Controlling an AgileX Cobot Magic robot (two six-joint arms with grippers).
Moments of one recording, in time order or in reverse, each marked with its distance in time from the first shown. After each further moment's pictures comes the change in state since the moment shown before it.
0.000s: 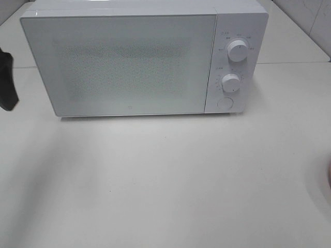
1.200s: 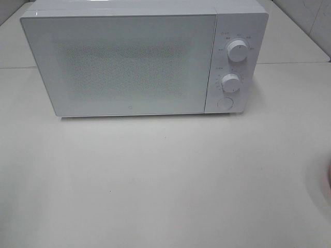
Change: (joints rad) left arm 0.191 -0.993 0.675 0.047 -0.125 0.011; right arm 0.000 0.000 0.000 0.000 0.000 0.000
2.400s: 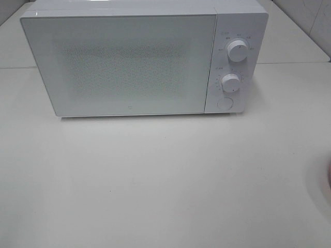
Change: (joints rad) left arm 0.120 -0.413 0.005 -0.004 -0.001 0.000; right arm 0.000 0.000 0.000 0.000 0.000 0.000
